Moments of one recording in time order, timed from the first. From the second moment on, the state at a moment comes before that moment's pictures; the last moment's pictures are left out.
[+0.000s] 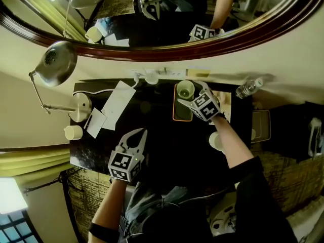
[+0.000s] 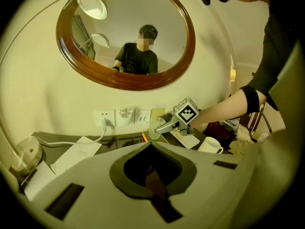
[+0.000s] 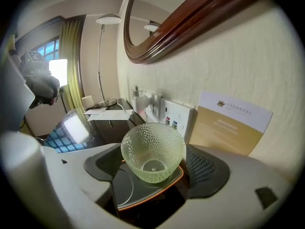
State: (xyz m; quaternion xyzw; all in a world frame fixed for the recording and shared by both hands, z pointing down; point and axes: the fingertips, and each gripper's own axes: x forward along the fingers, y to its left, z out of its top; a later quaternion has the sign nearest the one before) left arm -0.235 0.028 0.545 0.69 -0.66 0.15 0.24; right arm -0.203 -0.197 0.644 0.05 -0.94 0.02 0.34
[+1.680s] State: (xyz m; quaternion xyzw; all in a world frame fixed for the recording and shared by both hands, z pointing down) left arm -0.209 0.084 0.535 0.73 -0.60 0.16 0.27; right arm -0.112 0.028 0.654 -0.04 -0.93 0.04 0.36
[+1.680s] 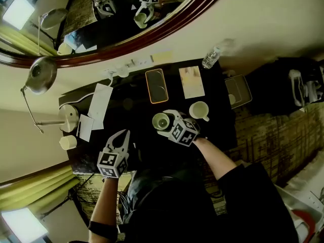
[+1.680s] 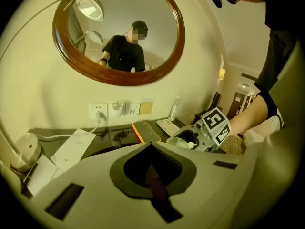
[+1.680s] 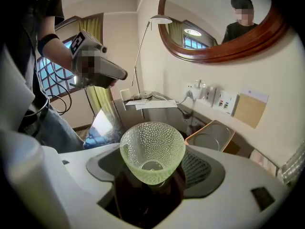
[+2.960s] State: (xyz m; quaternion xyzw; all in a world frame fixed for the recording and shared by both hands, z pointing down) left arm -0.209 0.084 0.516 0.74 -0.61 0.14 0.25; right arm -0.063 0.009 0.594 0.10 -0.94 0.13 0.29
